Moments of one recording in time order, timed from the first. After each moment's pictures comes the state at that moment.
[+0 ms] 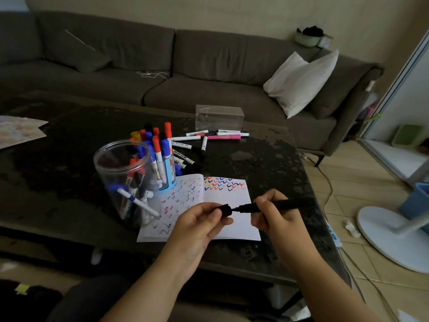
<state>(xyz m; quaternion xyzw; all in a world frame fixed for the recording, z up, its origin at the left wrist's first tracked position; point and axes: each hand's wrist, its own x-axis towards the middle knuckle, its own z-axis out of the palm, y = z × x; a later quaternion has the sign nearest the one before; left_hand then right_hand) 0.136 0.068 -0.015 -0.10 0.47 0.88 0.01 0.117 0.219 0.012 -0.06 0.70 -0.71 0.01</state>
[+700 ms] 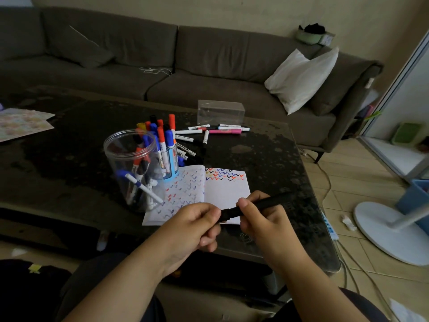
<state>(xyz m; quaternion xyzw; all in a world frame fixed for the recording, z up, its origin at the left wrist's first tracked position) 0.181 0.052 0.008 0.00 0.65 0.75 0.13 0.156 0.208 0.014 -0.11 0.68 -0.73 0.05</state>
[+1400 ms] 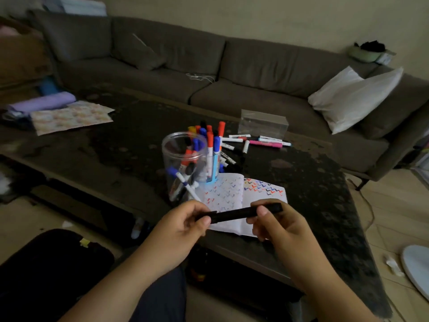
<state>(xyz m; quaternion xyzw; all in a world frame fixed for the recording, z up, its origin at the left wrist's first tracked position) 0.212 -0.021 -0.006 -0.06 0.79 0.61 -0.08 0.159 0.168 0.031 -0.14 0.75 -0.64 0.09</state>
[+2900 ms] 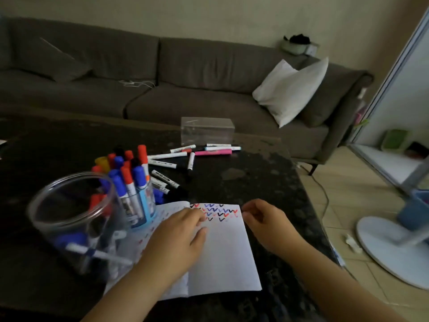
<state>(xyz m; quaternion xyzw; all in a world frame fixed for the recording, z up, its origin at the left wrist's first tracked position) 0.054 0.037 -0.017 0.08 0.95 0.27 -0.13 -0.005 0.230 -0.014 -0.05 0.93 -0.35 0.04</state>
